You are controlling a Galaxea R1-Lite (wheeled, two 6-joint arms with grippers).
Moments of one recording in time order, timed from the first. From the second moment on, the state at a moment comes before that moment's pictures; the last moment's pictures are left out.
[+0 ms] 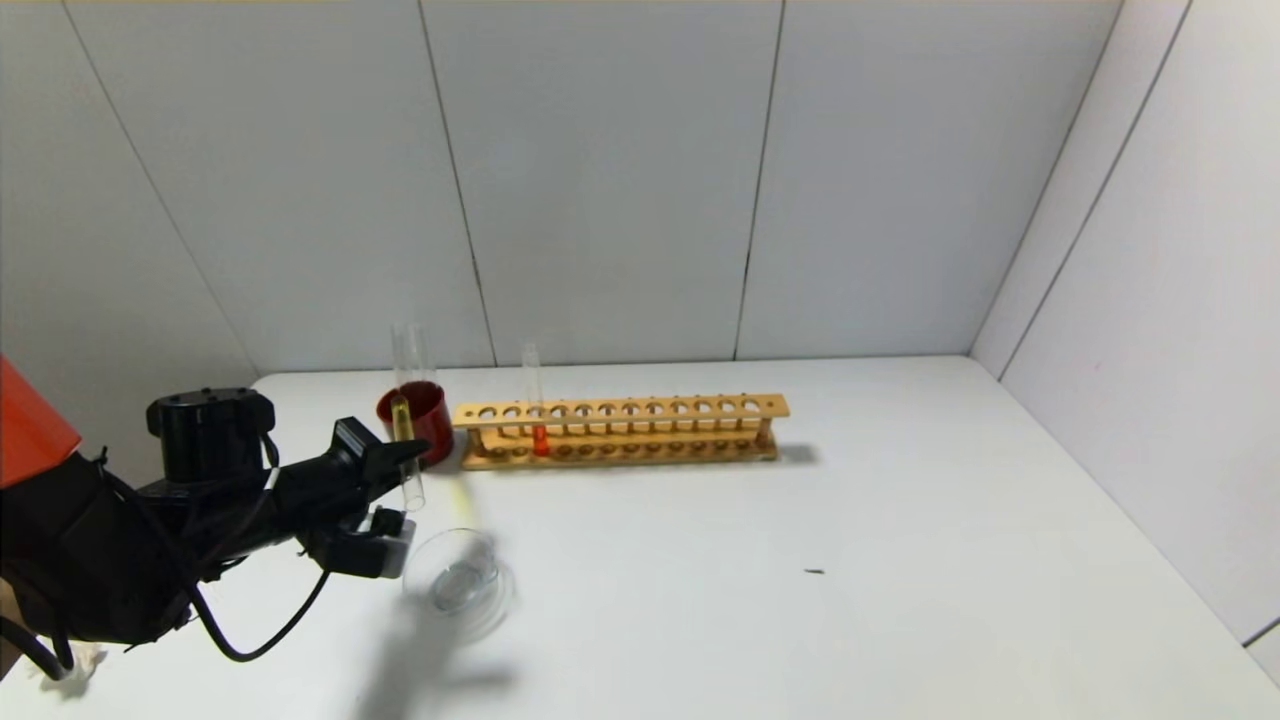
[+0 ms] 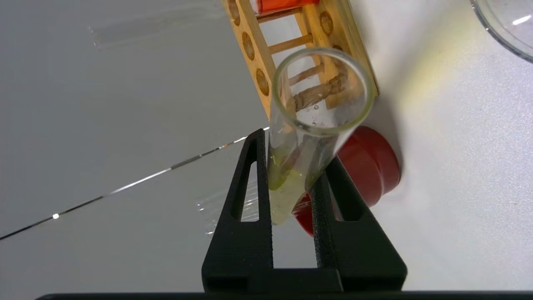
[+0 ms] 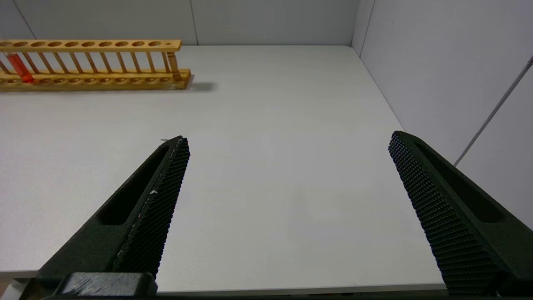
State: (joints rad) left arm 0.00 1.97 -0.51 -1.08 -0.55 1.96; right arm 0.00 0.00 0.00 0.00 0.00 0.00
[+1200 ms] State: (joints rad) left arm -0.04 2.02 -0.58 -1.09 -0.54 2.13; right arm 0.00 0.00 0.00 0.00 0.00 0.00
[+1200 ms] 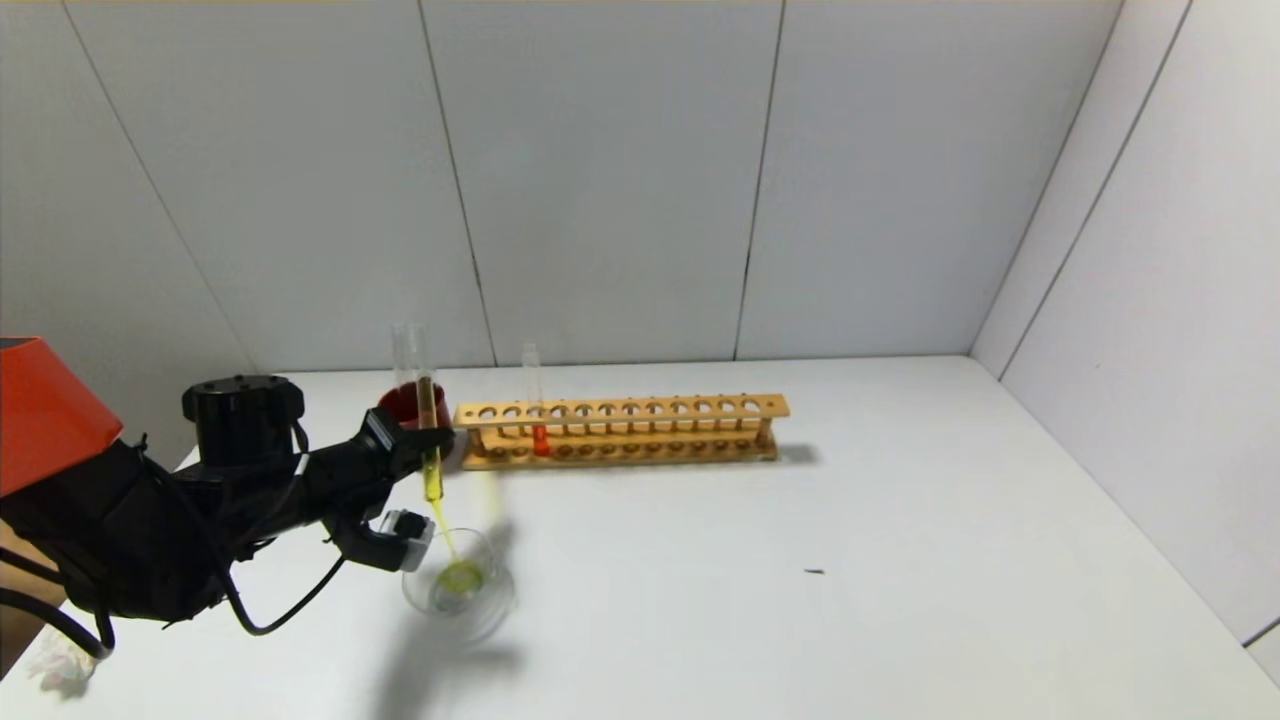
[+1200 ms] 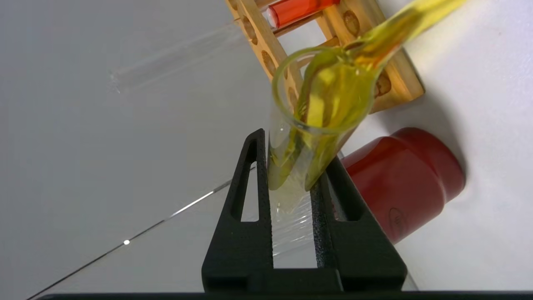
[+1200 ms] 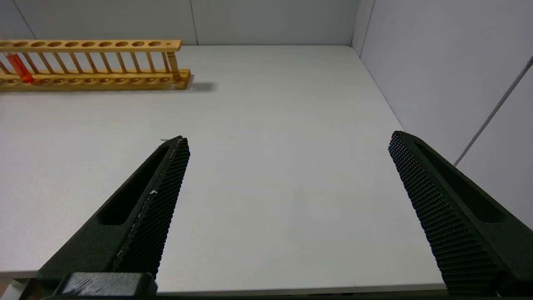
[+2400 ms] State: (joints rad) left arm -0.04 1.97 -0.54 -1.19 -0.56 2.20; right arm 0.00 0.00 0.00 0.00 0.00 0.00
